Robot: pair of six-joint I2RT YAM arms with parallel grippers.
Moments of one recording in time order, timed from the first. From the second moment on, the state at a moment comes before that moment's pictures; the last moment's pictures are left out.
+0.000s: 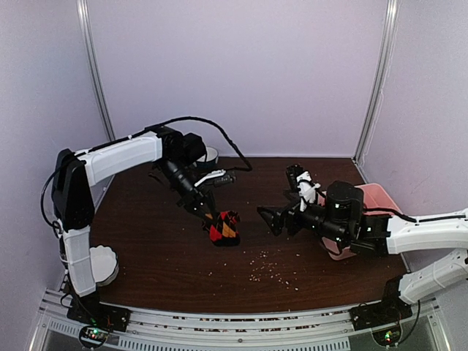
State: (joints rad) left arm -0.67 2.00 1.81 -1.32 0.86 0.82; right arm 1.00 1.18 0.65 0.35 0.25 0.17
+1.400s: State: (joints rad) left arm -0.70 1.64 1.80 -1.21 0.56 0.80; right arm 1.03 1.55 0.99 0.29 -0.14 0.42
